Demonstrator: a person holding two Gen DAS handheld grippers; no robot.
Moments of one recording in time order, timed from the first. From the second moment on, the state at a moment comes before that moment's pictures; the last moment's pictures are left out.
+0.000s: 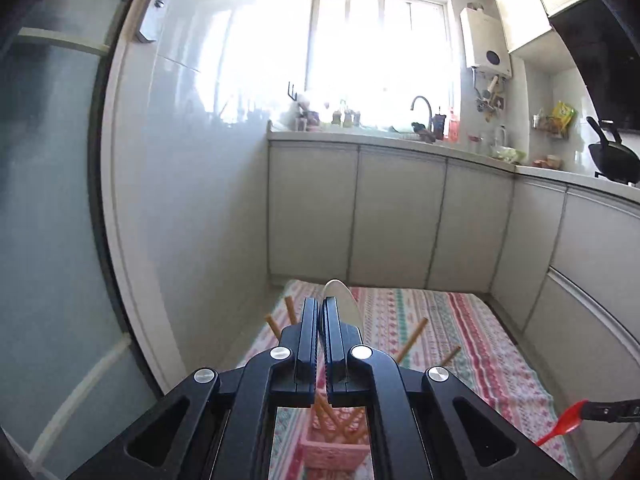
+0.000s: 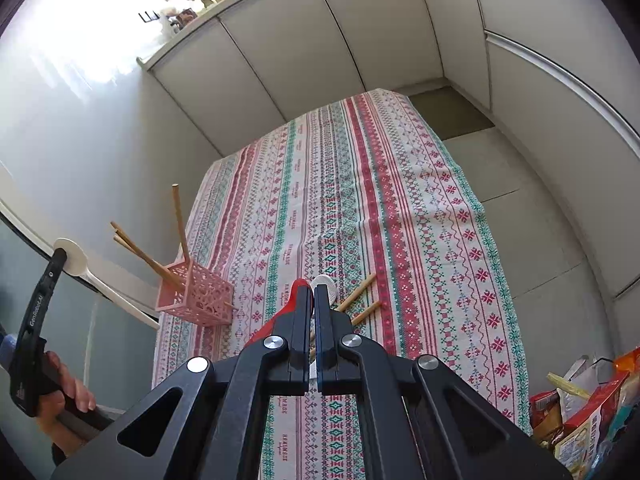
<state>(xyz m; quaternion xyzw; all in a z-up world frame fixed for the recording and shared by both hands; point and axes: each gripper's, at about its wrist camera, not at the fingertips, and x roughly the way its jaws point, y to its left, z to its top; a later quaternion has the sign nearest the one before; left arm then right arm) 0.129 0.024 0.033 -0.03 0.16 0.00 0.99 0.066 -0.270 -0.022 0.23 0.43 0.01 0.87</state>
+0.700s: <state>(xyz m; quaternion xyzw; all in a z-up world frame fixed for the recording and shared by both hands) 0.172 0.036 -0.025 0.00 0.16 0.04 0.99 0.079 -0.243 -0.015 0.23 0.42 0.01 0.88</state>
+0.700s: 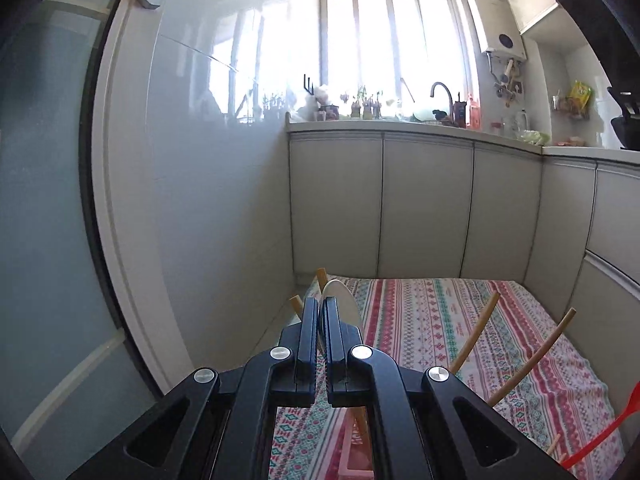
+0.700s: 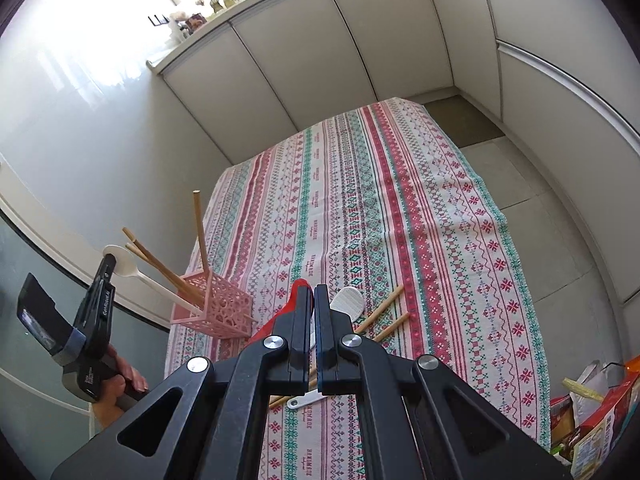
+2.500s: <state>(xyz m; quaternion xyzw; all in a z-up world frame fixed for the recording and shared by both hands) 0.134 0.121 -0.072 -0.03 0.52 -0.01 0.85 0.107 -0.039 0.047 -0.07 0.31 0.02 0.95</state>
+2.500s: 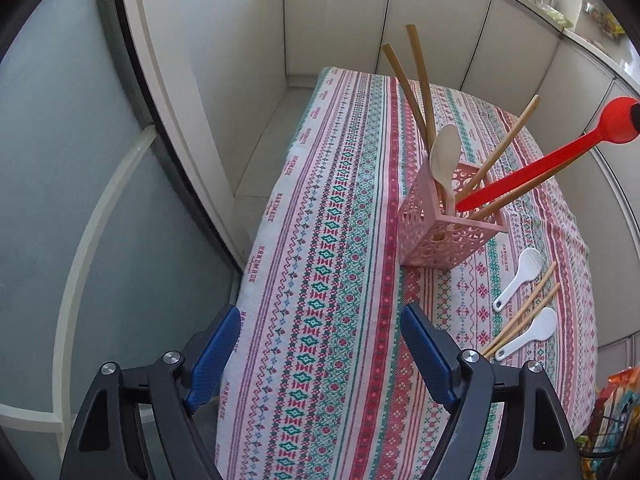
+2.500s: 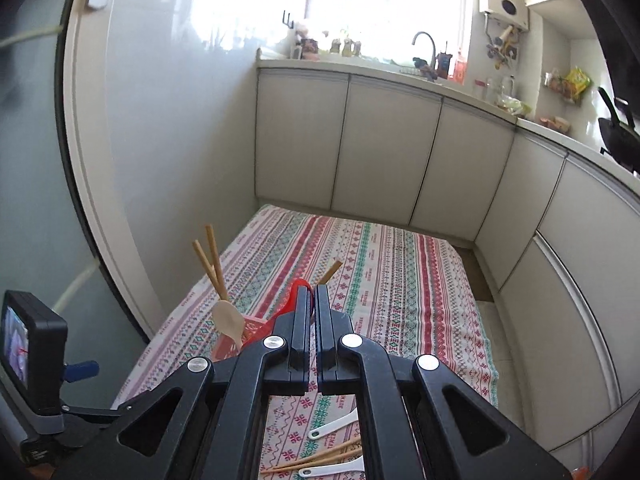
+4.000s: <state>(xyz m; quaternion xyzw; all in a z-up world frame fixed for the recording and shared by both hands) 0.123 -0.024 -0.099 0.08 0.56 -0.14 0.81 0.071 -0.258 -0.061 0.15 0.54 -0.05 0.83</state>
